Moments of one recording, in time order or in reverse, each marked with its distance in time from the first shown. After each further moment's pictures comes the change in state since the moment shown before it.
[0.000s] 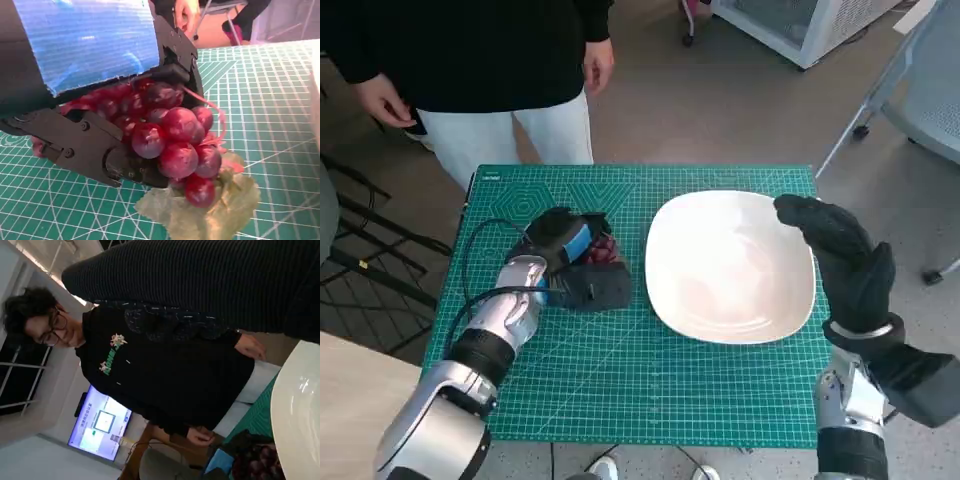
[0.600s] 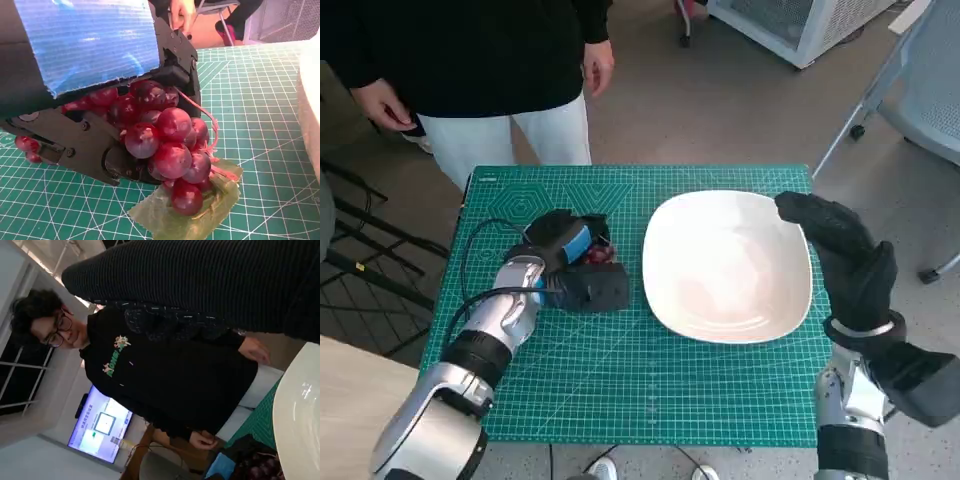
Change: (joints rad) left arm 0.004 0.011 0.004 -0.002 -0.009 -0.021 -0.008; right arm -0.012 -0.001 -0.001 0.006 -0.003 -0.011 0.000
